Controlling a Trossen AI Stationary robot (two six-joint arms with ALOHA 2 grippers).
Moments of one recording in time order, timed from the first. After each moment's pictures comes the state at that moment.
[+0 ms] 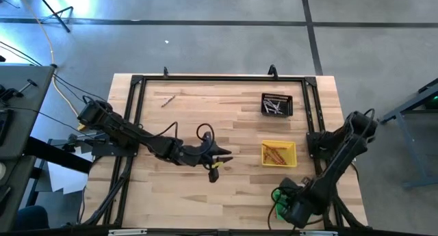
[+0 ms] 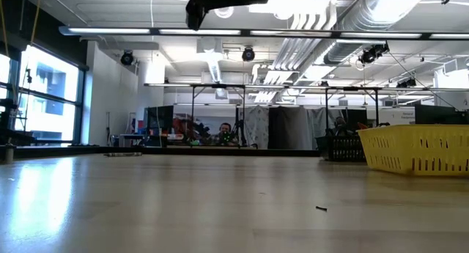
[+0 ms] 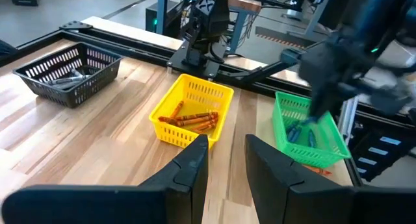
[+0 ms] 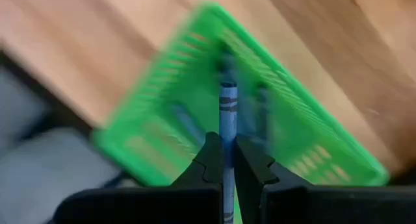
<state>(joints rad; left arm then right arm) -0.37 1.63 1.03 0.26 -0.48 -0.37 0.95 1.65 1.20 -0.97 0.04 1.71</state>
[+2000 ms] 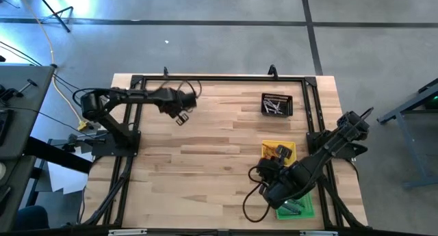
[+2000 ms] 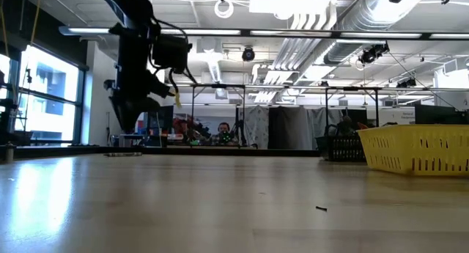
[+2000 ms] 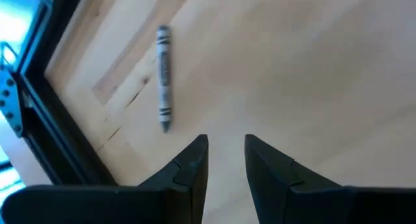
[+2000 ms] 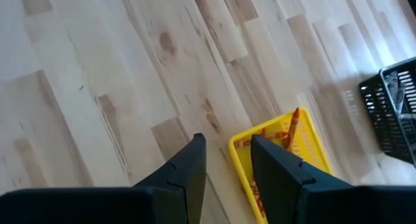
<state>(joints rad) 0.36 1.59 0.98 -0.96 -0.46 -0.43 0.70 1.73 1.62 -1.40 0.50 1.07</state>
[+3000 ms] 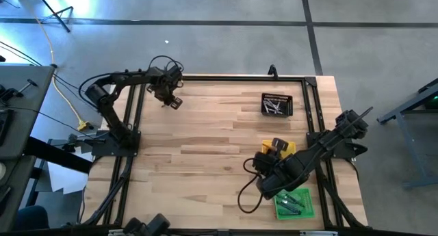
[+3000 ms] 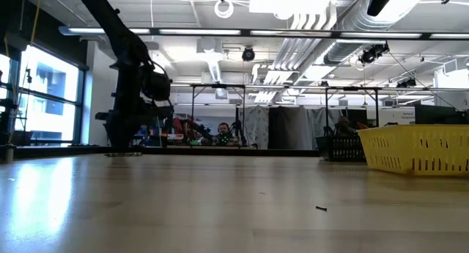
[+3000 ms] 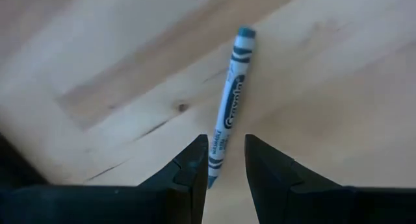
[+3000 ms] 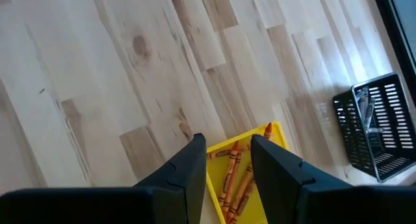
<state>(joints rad) 0.86 1.71 0.98 -0.81 -0.13 -0.12 0.62 1.73 1.62 -1.43 0.51 0.95</state>
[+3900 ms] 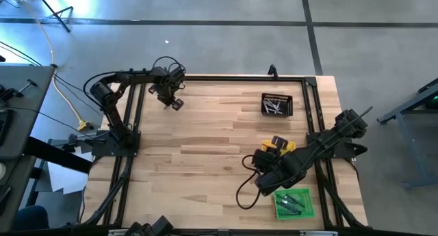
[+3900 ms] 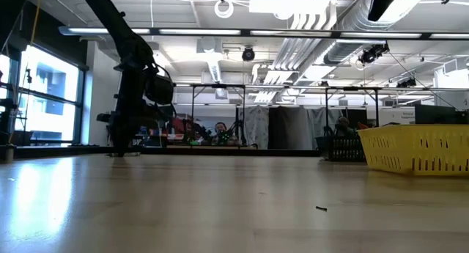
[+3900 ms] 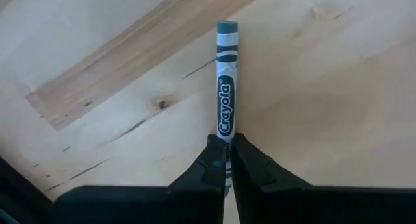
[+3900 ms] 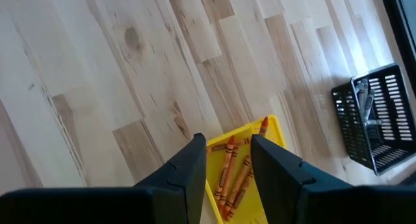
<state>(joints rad) 0.85 1.79 1.01 -0.87 -0.10 -0.15 0.59 1.73 1.62 -1.44 0.48 0.93</state>
